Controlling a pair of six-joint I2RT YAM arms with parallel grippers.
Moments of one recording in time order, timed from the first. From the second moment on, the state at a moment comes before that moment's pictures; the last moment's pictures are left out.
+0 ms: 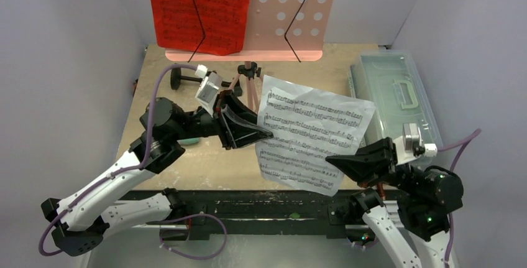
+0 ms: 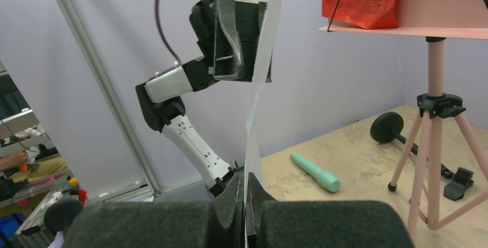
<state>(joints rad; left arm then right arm) -0.88 0.91 1.09 0.15 0.64 -0.59 0.37 0.22 0.82 -0.07 -0.80 0.69</state>
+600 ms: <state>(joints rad) -0.88 0.78 1.37 -0.27 0.10 -0.20 0.37 0.62 1.18 -0.18 -0.31 0.62</state>
